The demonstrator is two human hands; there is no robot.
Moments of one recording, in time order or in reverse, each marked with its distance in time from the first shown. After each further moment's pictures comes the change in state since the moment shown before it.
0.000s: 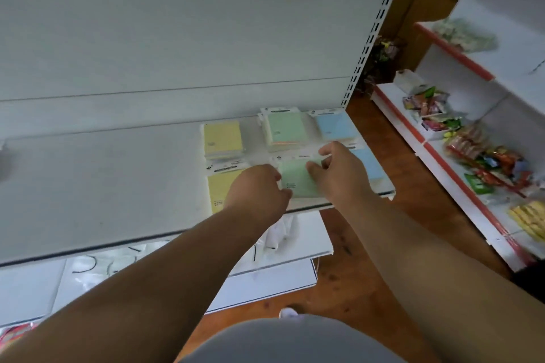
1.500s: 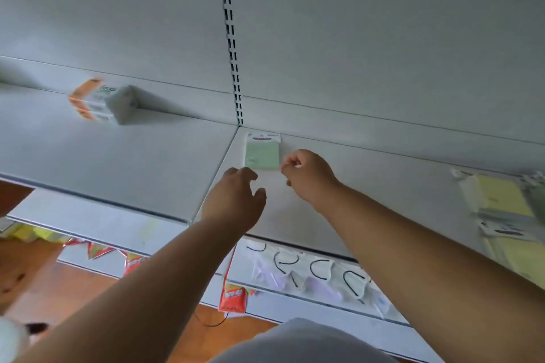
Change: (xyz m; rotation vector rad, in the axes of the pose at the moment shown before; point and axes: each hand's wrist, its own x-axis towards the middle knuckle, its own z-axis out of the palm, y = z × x) left_hand -0.075 -0.412 -0.248 0.054 0.373 -0.379; right_hand -0.109 -0.413 0.300 0.238 -0.536 -0.315
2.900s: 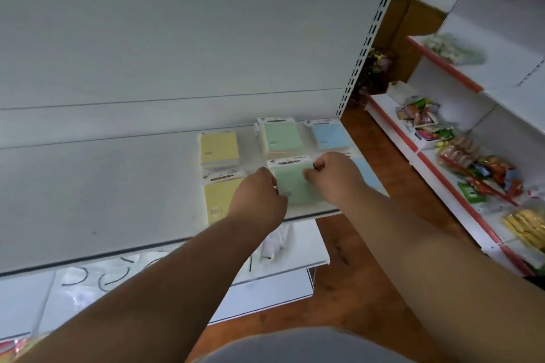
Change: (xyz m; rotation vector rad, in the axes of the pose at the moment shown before) left_hand -0.167 0.408 0.222 -0.208 -0.385 0.330; right_hand -0.183 0.312 -0.381 -0.305 0.403 0.383
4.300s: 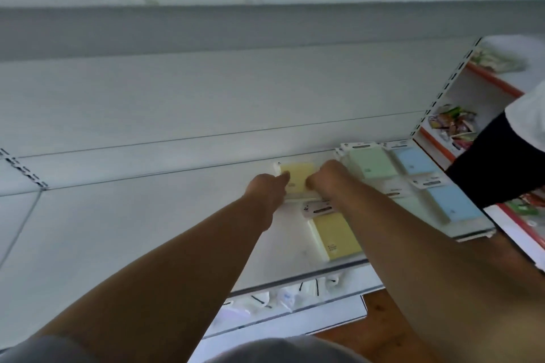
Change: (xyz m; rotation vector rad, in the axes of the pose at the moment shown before) left_hand 0.090 -0.116 -0.133 -0.662 -0.134 -0.364; right_hand 0.038 -0.189 0.098 0.208 -0.157 0.282
